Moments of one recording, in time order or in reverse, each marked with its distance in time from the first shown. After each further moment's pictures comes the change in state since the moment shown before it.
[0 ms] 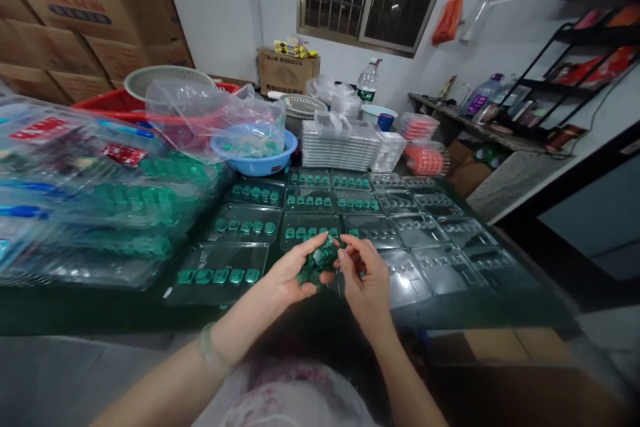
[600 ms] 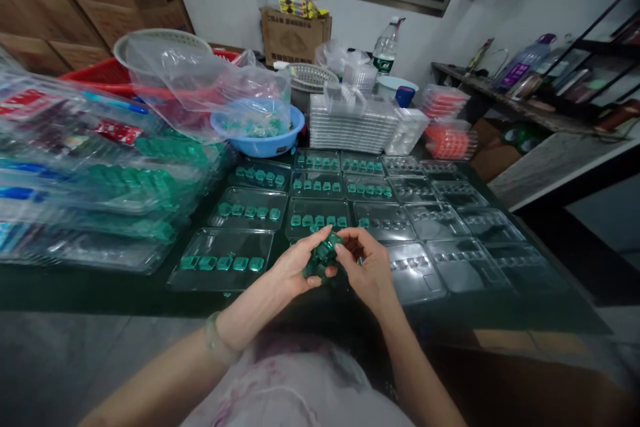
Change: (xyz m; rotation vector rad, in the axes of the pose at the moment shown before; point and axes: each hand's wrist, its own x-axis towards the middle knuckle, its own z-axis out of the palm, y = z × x) left_hand 0.013 -0.009 -0.013 0.057 0.266 0.028; right_hand 0.017 0.024 0.006 0.056 -0.206 0.121
